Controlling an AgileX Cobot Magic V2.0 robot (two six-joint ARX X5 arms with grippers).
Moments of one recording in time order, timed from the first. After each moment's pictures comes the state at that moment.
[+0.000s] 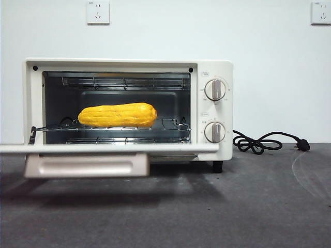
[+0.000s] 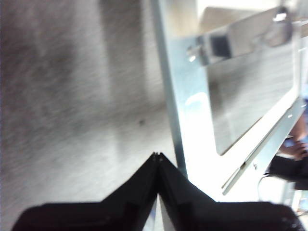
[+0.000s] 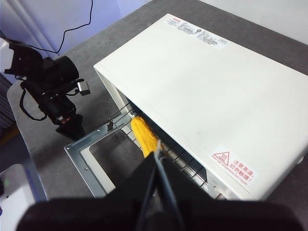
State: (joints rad) left arm 0.21 1.68 0.89 -0.90 0.85 0.25; right arm 0.36 1.43 1.74 -0.95 -0.57 -0.23
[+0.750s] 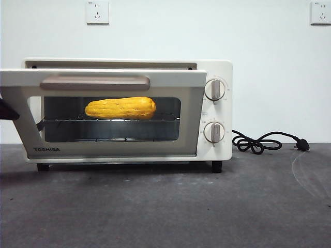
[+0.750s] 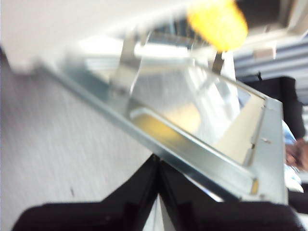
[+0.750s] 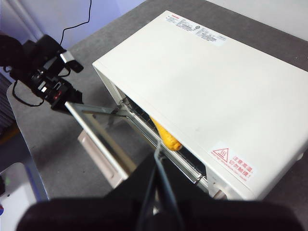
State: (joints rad) left arm 0.26 1.55 0.89 -0.71 1.09 0.15; right arm 0.36 1.43 1.74 -0.96 -0.57 -0.23
